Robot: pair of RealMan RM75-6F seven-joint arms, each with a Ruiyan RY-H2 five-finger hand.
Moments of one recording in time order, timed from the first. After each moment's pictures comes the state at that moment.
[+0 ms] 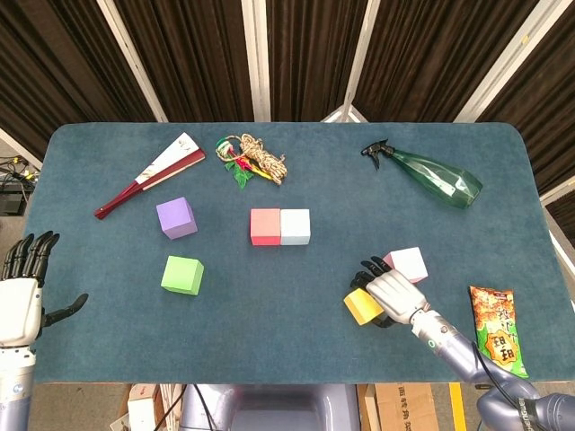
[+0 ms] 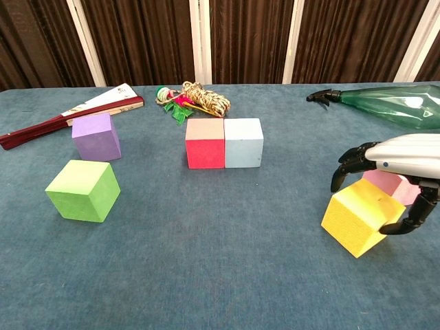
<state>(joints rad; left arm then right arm) -0.11 -1.29 -0.09 -1.67 1.48 1.65 0.11 0.62 -1.22 0.03 -1.68 -1.40 0.80 -0.19</state>
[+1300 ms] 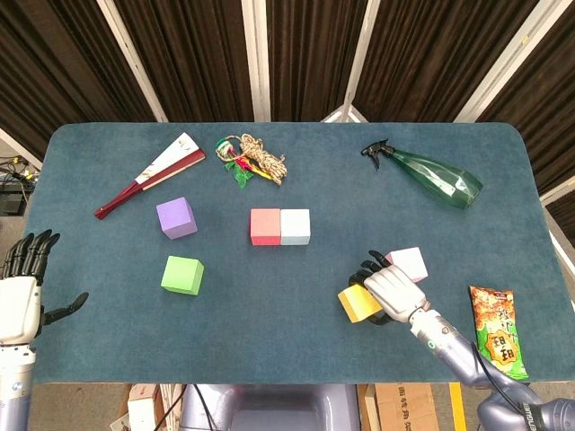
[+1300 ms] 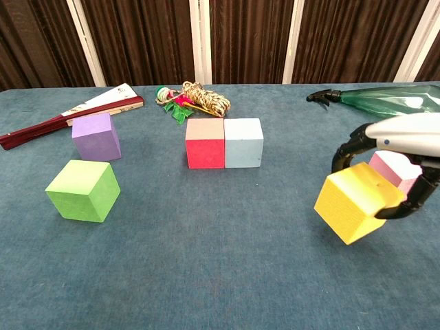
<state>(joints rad) -0.10 -1.29 -0.12 -1.68 1.47 1.62 0.08 0.64 -1.16 0.05 -1.83 -1.29 0.85 -0.27</state>
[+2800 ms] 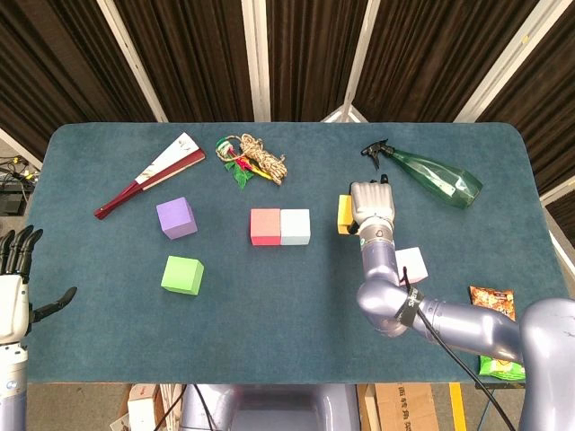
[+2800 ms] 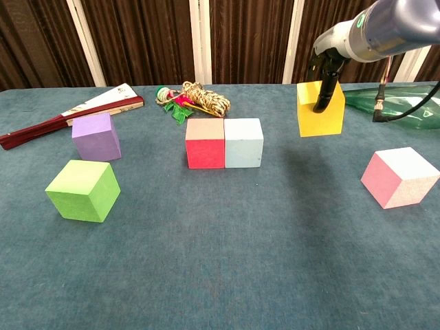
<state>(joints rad) -0.09 -1.30 -0.16 -1.65 1.46 1.65 0.10 1.21 -1.43 0.39 -1.52 0.14 1.09 -1.05</state>
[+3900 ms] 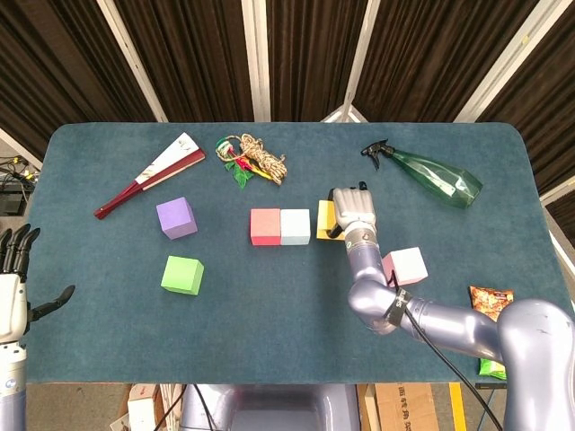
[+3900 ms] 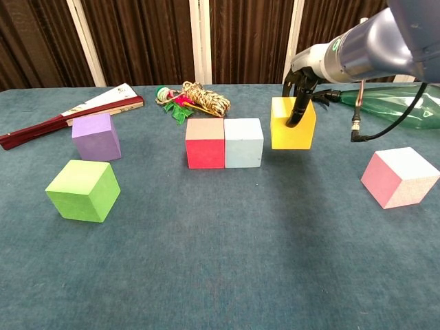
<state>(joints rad) -0.09 -1.31 -0.17 -1.63 1.46 1.66 0.10 1.21 -1.53 0.39 -1.41 0.07 0.99 -0.93</state>
